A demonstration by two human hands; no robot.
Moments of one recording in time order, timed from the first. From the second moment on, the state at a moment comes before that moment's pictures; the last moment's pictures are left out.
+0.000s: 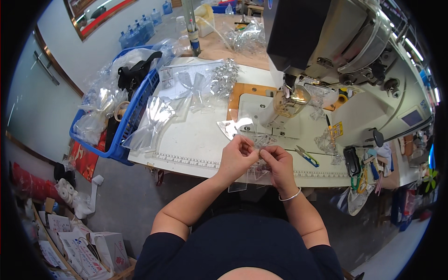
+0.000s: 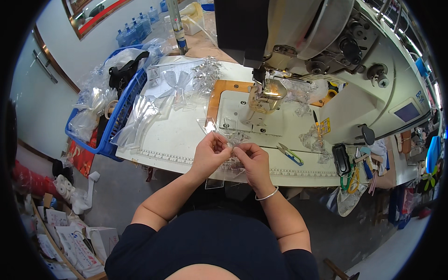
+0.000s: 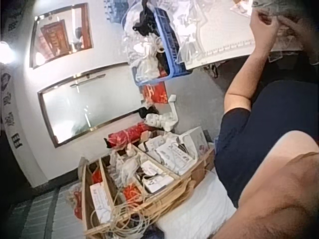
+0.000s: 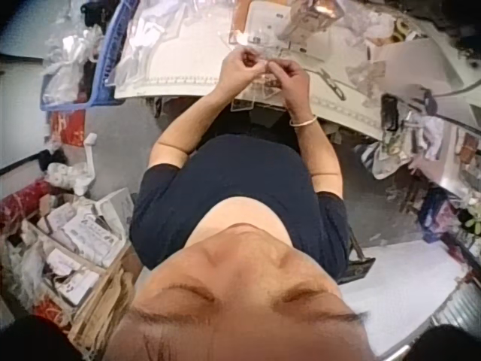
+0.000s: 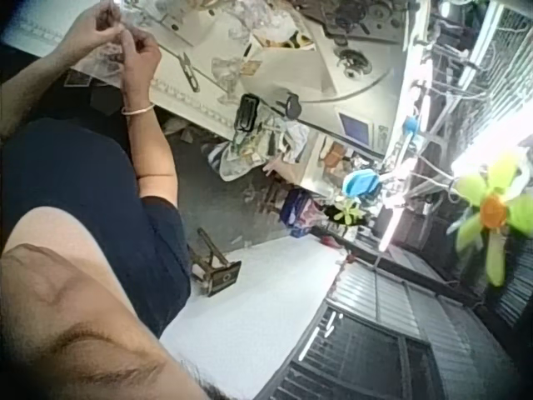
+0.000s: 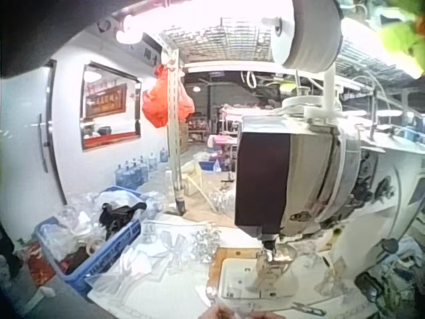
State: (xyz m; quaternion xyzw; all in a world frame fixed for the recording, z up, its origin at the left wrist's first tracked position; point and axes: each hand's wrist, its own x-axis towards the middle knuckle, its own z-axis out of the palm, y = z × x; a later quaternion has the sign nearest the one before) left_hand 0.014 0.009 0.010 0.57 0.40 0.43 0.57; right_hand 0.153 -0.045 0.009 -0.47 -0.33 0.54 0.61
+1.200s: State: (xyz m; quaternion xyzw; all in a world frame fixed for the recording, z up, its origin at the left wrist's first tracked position) left_hand -0.005 0.009 0.017 0.59 0.35 0.34 0.64; right_hand 0.162 -0.032 0.054 -0.52 -0.67 0.18 0.50
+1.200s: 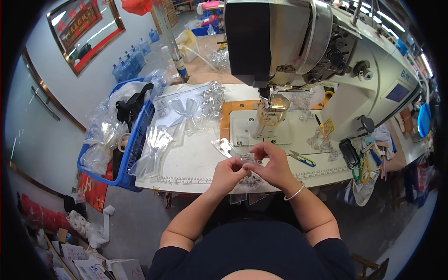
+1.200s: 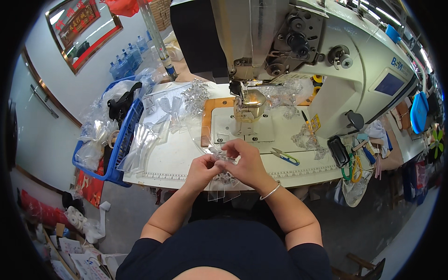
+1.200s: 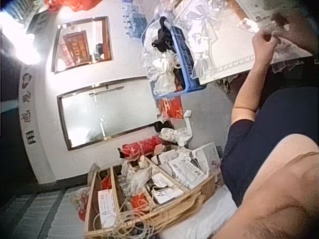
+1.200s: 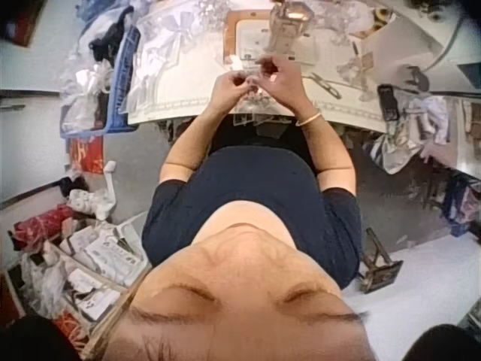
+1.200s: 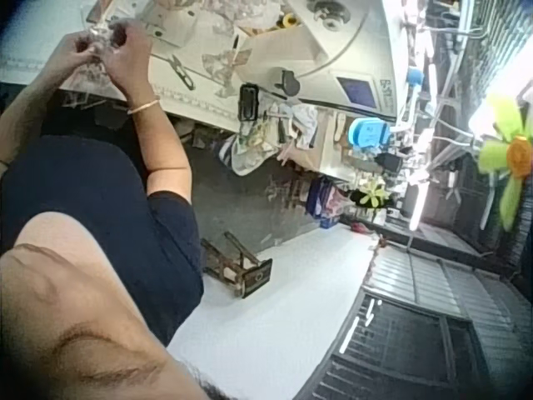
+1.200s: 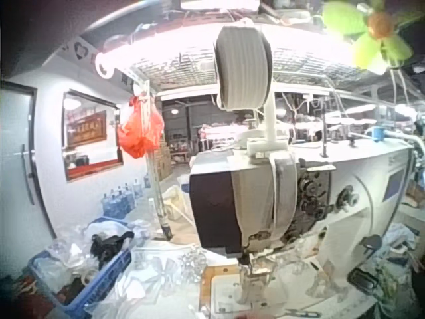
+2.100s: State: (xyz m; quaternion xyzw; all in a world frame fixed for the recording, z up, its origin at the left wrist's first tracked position) left_hand -0.020 0.023 0.049 0.62 0.27 0.23 0.71; right_hand 0.181 -0.026 0.041 -0.35 -0.32 0.75 0.45
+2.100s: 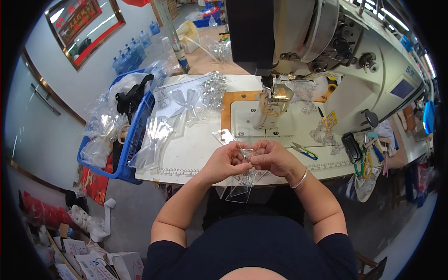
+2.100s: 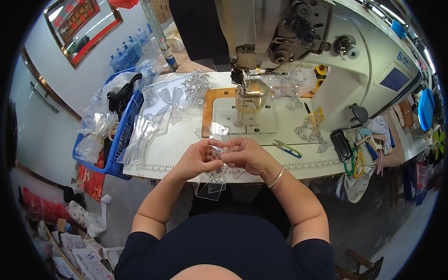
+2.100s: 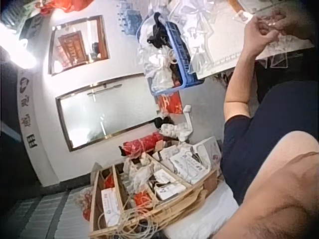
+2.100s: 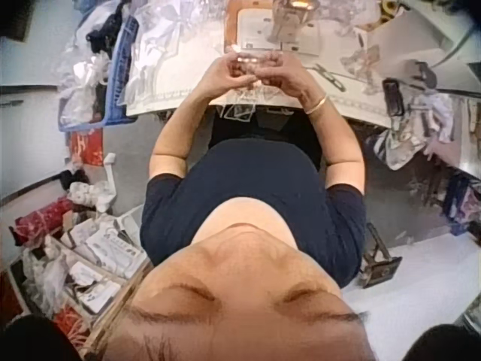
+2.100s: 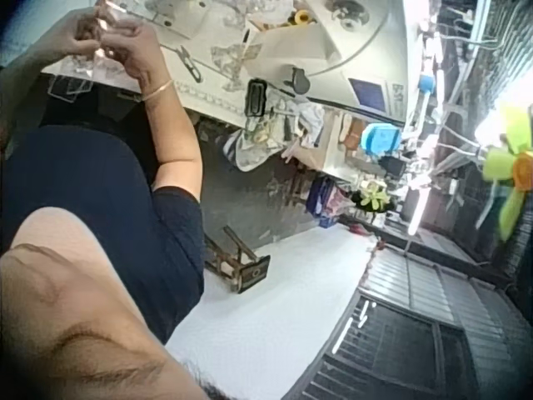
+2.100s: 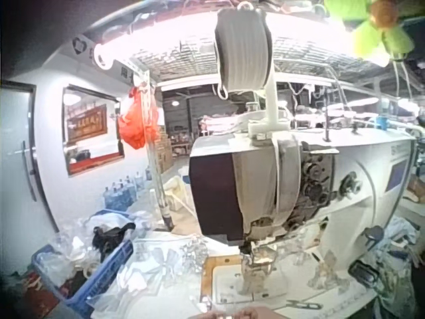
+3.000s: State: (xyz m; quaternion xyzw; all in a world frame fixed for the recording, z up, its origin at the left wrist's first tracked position) left_hand 0.018 0.098 0.088 0.61 0.26 0.22 0.72; right_hand 0.217 0.006 0.096 -0.48 -0.42 0.50 0.58
